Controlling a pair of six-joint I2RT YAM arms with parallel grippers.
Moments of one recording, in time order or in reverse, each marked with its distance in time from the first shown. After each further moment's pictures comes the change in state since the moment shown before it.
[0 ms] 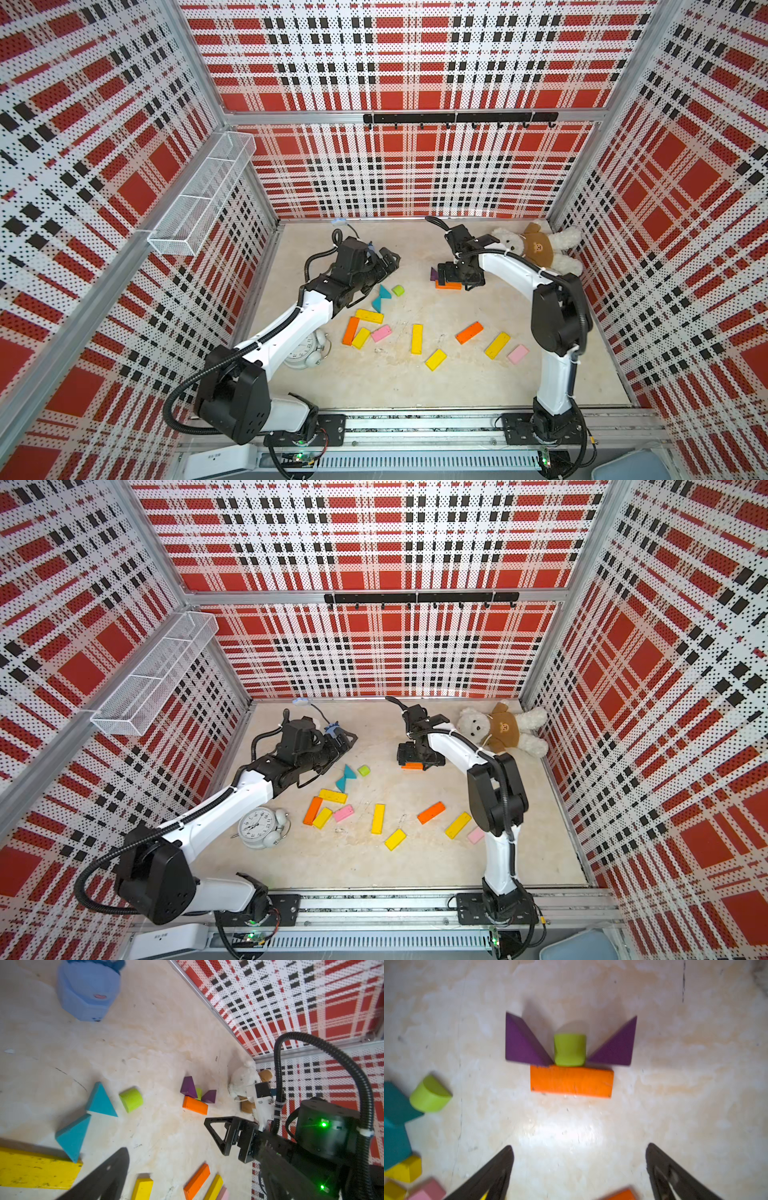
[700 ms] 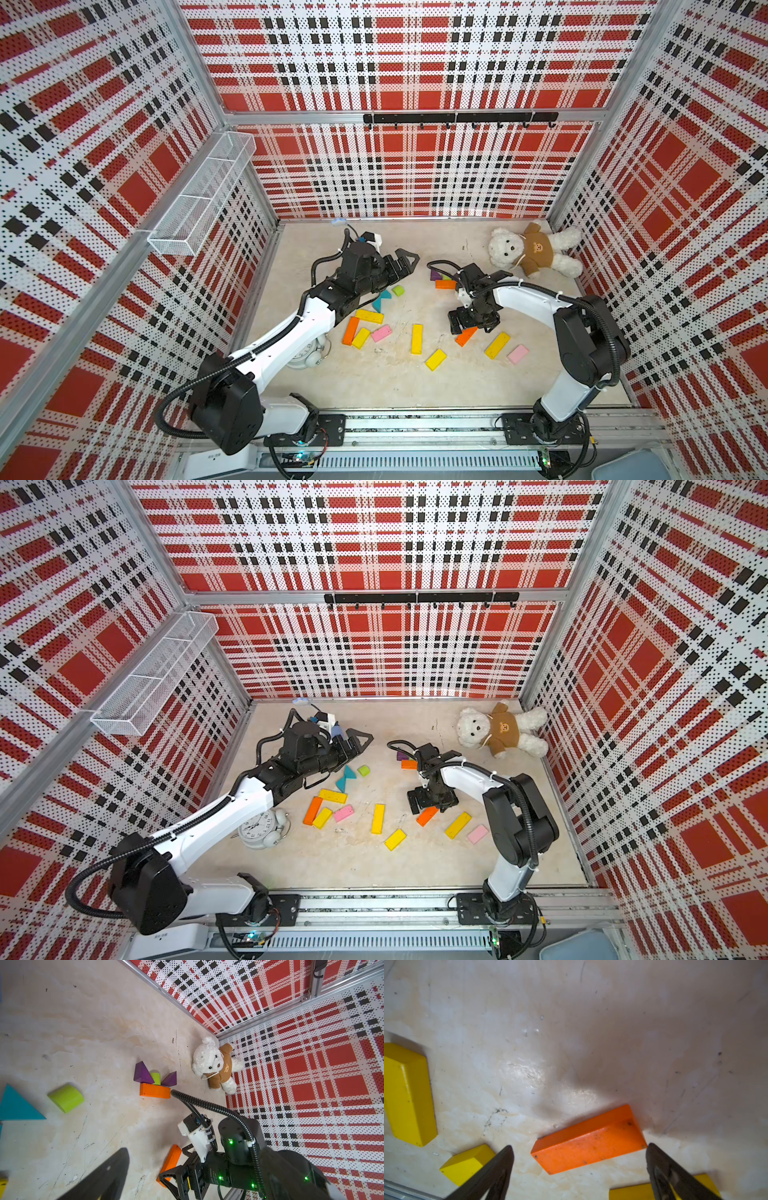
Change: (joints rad) left arm -0.068 -0.043 -0.006 0.098 0.075 0.031; right arm 0.037 -0.188 -0.454 0.073 -0.166 -0.194
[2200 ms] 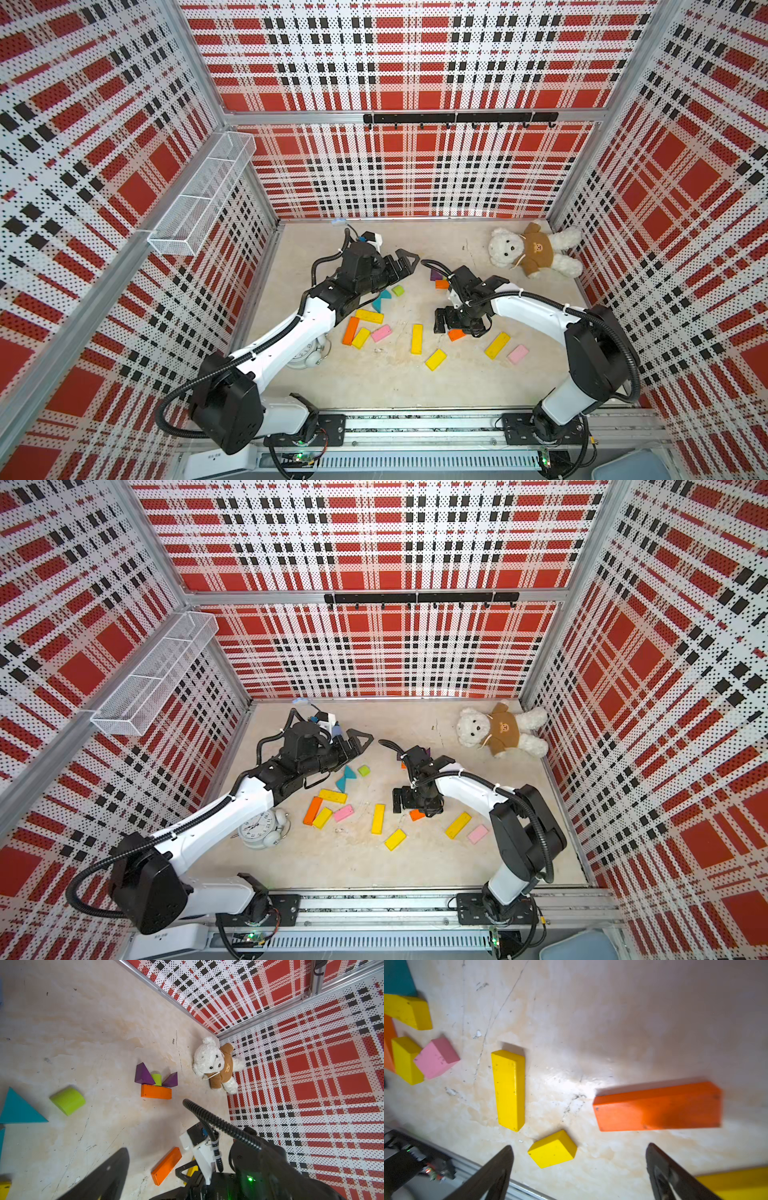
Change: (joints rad) left arm -0.004 0.007 0.000 0.002 0.004 0.026; right arm 0.110 -0.093 0.019 0.000 -0.030 0.285
